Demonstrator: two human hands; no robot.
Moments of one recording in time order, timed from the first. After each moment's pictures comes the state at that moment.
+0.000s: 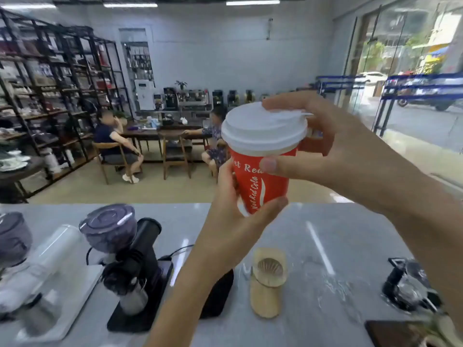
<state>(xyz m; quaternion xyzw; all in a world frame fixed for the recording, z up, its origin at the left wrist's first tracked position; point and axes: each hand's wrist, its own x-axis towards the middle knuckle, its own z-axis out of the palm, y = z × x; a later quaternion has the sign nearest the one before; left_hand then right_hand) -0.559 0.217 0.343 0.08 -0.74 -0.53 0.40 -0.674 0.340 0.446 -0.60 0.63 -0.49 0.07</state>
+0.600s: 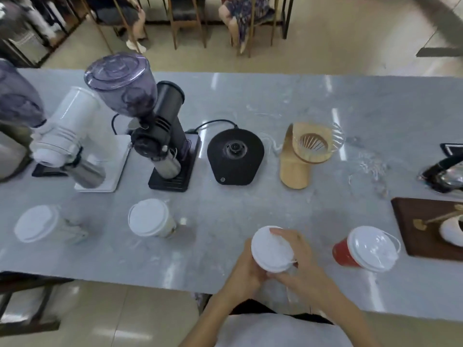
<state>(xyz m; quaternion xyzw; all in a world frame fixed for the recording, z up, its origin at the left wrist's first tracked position) -0.432 0.293 -0.008 0.33 -0.70 -0.63 0.08 -0.563 0.395 0.048 -0.39 0.74 -0.39 0.38</state>
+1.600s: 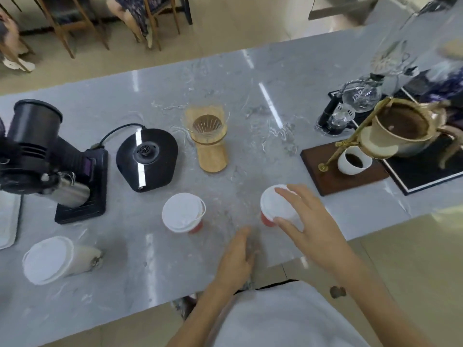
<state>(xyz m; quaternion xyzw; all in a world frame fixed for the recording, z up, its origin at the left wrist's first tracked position) -0.511 0.374 -0.054 0.23 -0.82 -0.53 0.00 -0.651 0.510 0.081 -0.35 0.88 -0.30 0.12</state>
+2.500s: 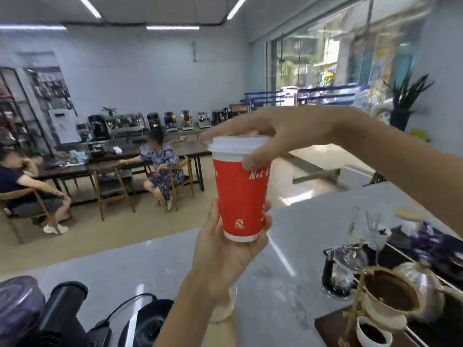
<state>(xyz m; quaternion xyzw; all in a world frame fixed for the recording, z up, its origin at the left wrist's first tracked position) -0.662 0.256 0.311 -0.12 -0.30 -0.95 0.00 -0.783 0.381 0.508 -0.68 0.69 -0.20 0.14</state>
